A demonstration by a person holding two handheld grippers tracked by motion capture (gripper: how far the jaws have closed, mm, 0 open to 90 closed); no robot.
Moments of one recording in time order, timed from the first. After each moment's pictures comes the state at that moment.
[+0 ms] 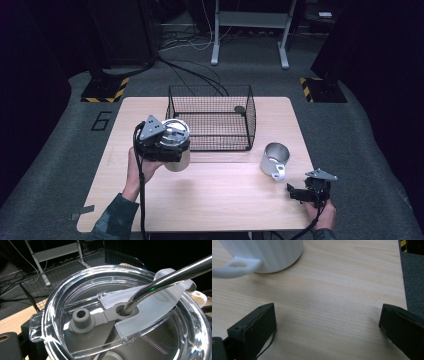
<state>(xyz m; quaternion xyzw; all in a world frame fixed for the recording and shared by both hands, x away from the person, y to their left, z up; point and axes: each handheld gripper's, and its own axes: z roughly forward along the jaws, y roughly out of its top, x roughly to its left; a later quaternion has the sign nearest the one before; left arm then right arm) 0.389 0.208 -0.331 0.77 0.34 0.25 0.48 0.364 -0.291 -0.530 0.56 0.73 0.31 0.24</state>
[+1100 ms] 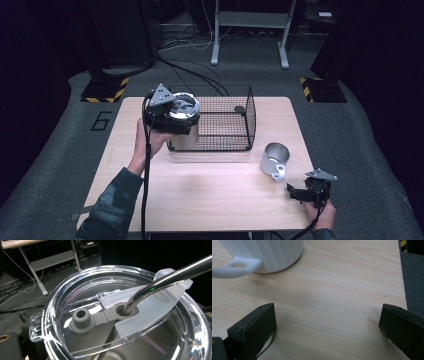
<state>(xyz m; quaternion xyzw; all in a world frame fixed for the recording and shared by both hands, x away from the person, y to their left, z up) 0.437 0.184 -0.278 0.77 0.31 0.26 0.49 0.364 -0.291 -0.530 0.56 0.73 0.31 0.24</state>
